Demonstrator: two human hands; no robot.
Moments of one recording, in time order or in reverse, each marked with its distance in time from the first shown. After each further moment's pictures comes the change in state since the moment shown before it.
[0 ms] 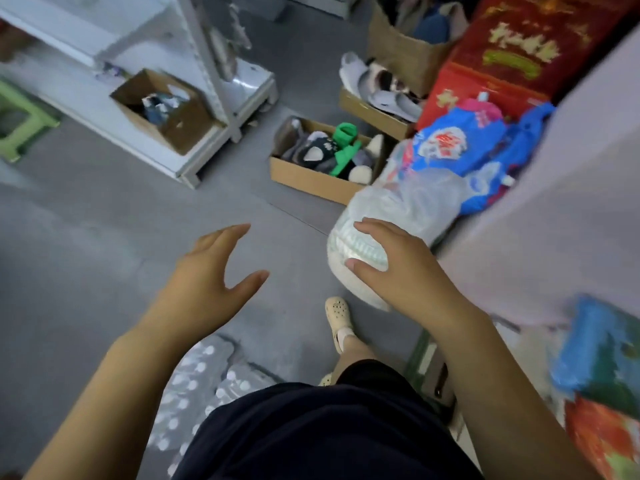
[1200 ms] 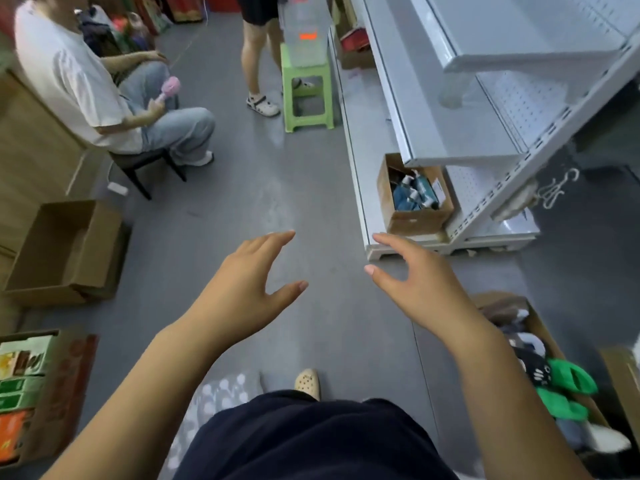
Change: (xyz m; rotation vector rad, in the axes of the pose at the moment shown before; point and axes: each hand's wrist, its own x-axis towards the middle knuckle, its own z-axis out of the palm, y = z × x) left_hand 0.165 -0.312 -0.235 -0.050 0.456 -0.638; right_hand 0.476 -0.374 0.218 -0.090 -0.560 -0.644
